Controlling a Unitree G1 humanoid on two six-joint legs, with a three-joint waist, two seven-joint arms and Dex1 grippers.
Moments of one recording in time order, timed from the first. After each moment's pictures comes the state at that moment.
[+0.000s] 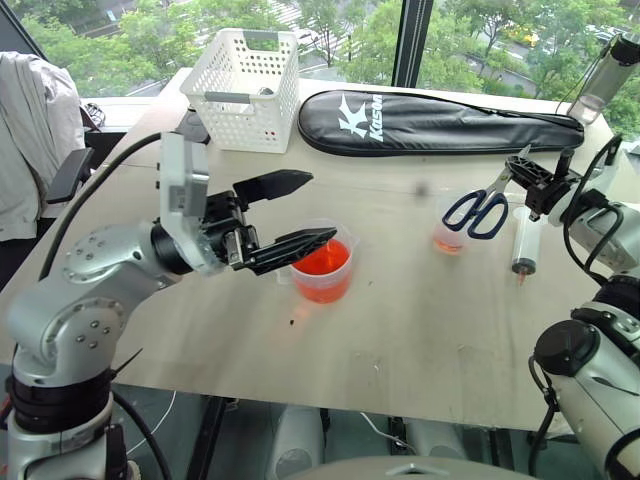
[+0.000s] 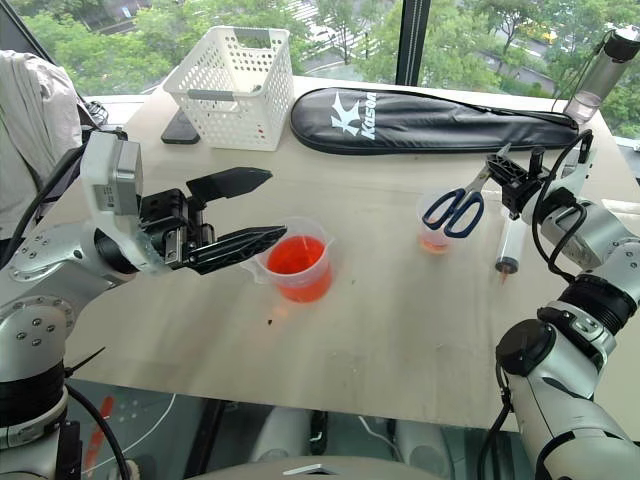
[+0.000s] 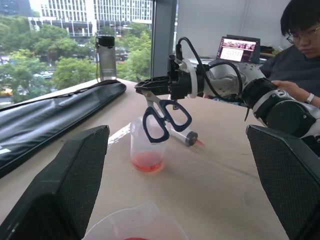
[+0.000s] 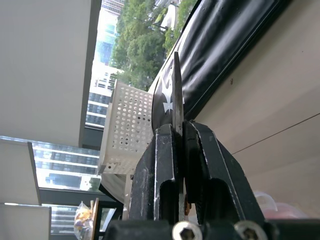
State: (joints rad) left arm -0.33 0.79 0.27 -0.55 -1.03 0.68 -0.80; right arm -0.83 -0.33 -0.95 0.33 1.20 1.28 -0.17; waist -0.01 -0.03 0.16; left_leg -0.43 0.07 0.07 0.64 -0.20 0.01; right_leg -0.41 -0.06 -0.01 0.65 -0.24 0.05
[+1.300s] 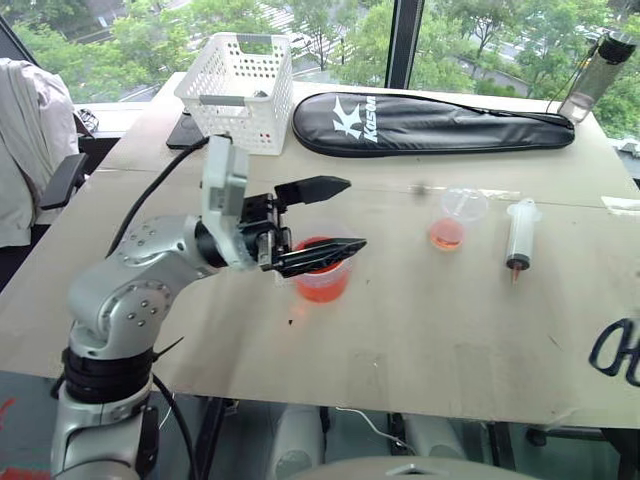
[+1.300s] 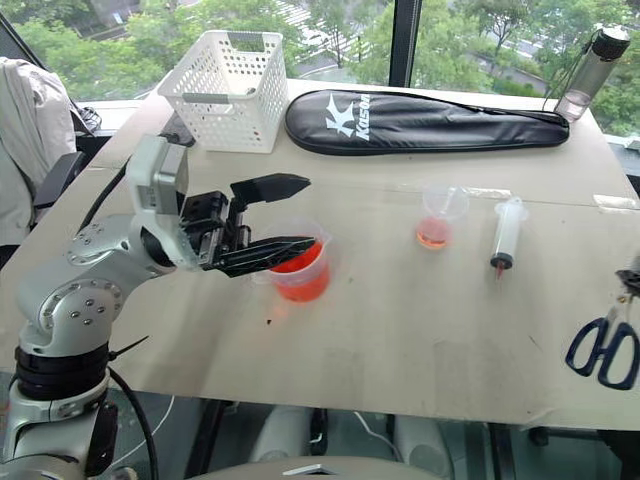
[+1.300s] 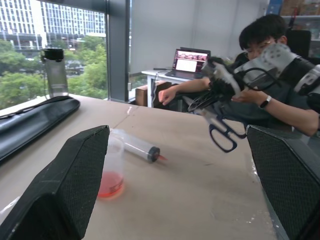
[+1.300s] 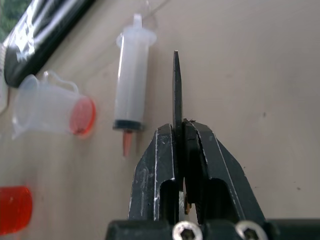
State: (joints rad) left arm -0.44 0.68 0.11 -0.47 -0.97 0.65 -0.92; right arm 0.10 -1.04 -0.80 0.16 1.43 1.26 0.21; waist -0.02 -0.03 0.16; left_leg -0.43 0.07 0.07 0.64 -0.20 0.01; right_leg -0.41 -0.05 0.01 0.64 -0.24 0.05
